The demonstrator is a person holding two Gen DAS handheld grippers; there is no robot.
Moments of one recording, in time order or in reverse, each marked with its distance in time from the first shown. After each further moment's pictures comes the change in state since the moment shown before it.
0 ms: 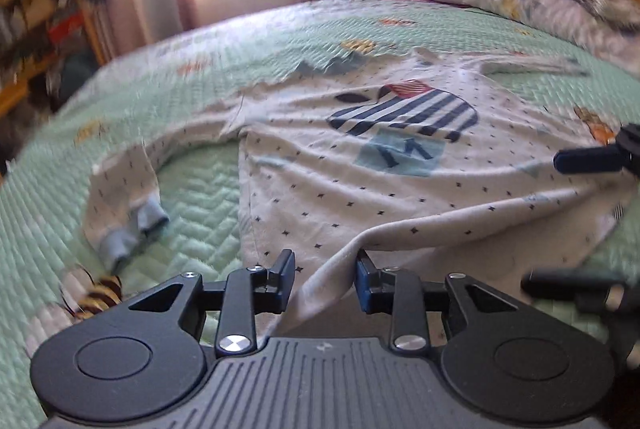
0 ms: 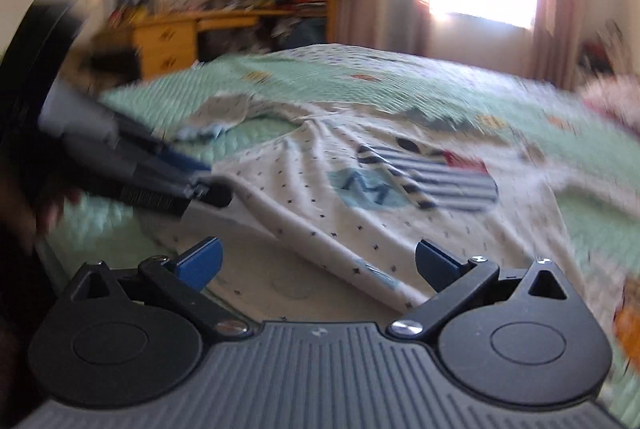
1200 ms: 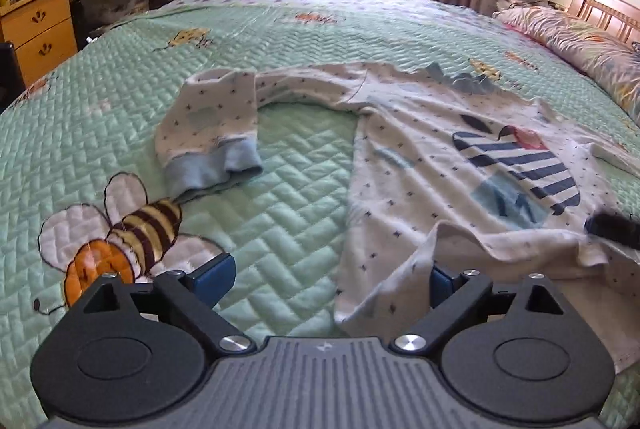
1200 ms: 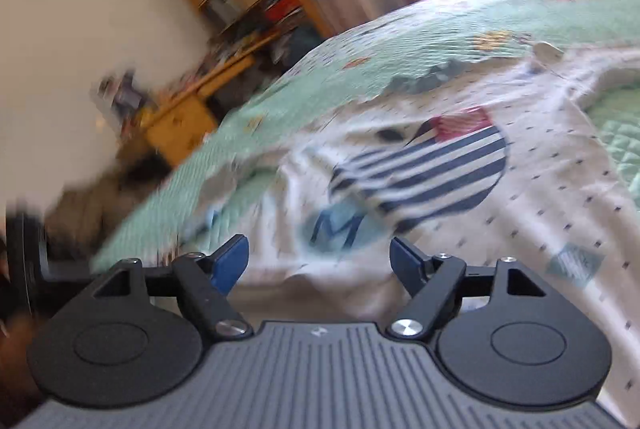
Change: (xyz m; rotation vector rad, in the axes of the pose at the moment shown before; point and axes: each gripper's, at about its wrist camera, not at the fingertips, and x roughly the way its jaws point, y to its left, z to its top) left arm 0.009 0.044 0.000 -0.354 0.049 0.177; right arm 0.048 -0.124 0.006 0.587 -0.018 0.299
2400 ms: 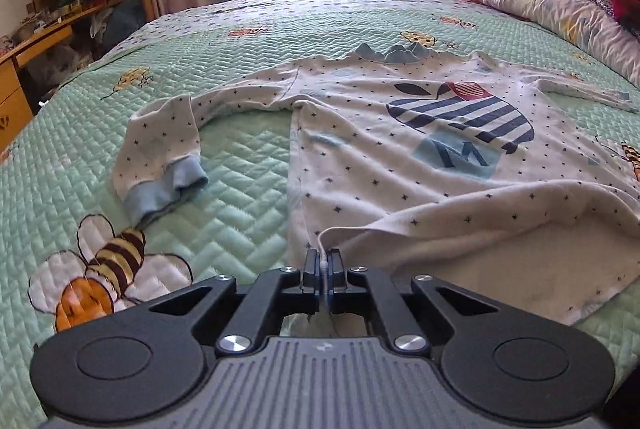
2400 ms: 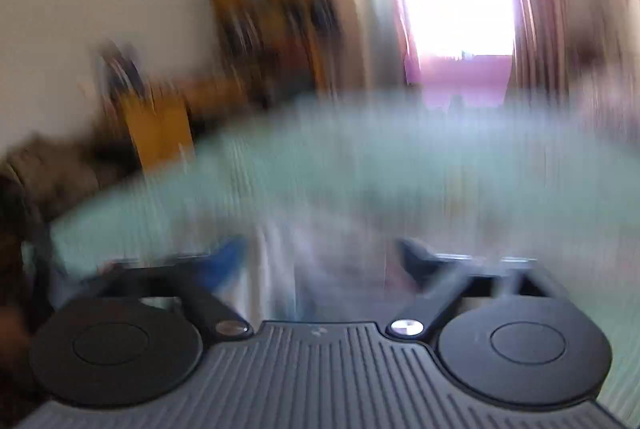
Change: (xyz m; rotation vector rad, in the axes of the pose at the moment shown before) left arm -0.013 -0.027 -0.020 0.239 -0.029 -0.075; right arm -0.067 0.060 0.034 -0.378 -0.087 -0.192
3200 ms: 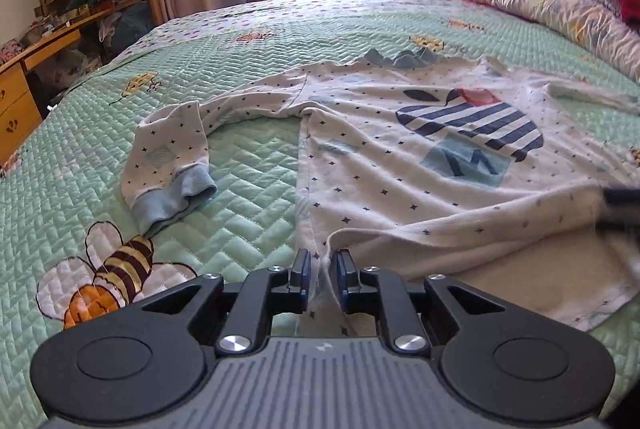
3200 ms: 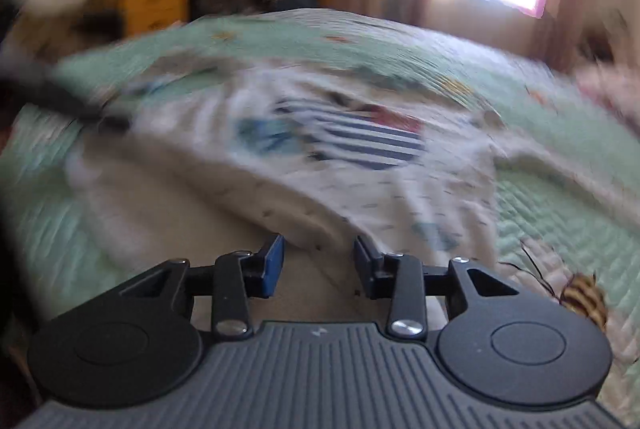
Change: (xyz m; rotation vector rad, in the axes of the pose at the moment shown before) left arm 0.010 -0.002 0.009 0.003 0.007 0.049; right arm 0.030 -0.020 -0.080 -0.131 0.184 -0.086
